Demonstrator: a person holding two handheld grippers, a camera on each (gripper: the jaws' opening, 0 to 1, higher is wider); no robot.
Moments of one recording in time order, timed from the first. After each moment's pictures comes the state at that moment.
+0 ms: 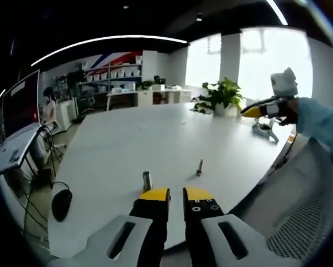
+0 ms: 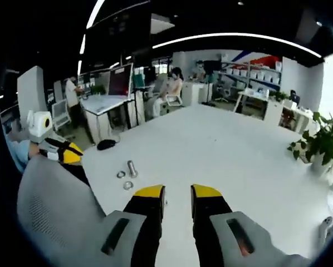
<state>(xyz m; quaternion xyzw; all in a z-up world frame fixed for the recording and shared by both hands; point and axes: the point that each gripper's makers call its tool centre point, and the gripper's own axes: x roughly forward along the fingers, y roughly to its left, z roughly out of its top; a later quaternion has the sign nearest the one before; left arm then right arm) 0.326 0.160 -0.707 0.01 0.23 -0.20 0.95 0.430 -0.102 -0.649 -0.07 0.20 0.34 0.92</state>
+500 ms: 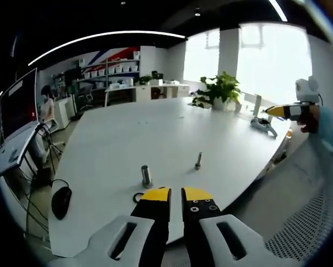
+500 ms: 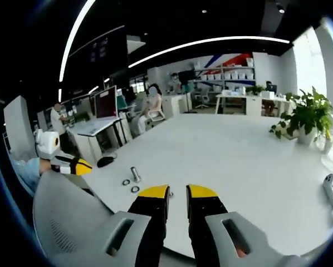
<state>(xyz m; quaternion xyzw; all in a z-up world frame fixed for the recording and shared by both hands) 0.321 0.157 -0.712 0.02 0.24 -0.20 0.95 0.358 -0.116 -0.654 0.01 0.20 0.30 0.93</state>
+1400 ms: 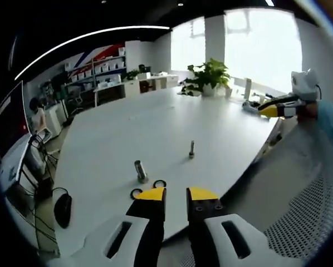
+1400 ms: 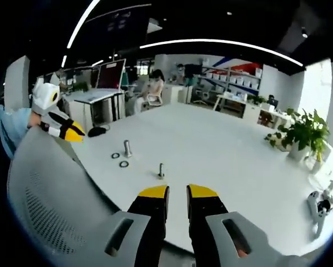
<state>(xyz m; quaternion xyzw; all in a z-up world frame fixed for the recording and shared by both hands) 0.310 0.146 -0.722 0.09 0.28 -0.26 0.92 0.357 -0.128 -0.689 -0.07 0.20 0.28 0.94</state>
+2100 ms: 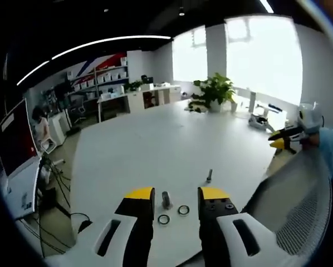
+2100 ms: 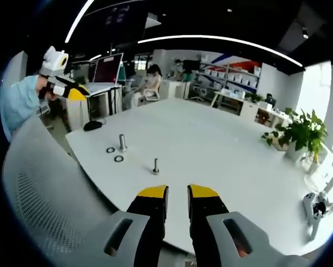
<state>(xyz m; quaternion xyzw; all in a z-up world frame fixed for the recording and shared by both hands) 0.378 0.191 -0.642 0.08 0.23 -0.23 0.94 0.358 -0.129 -0.703 -0.14 0.22 0.28 0.93</state>
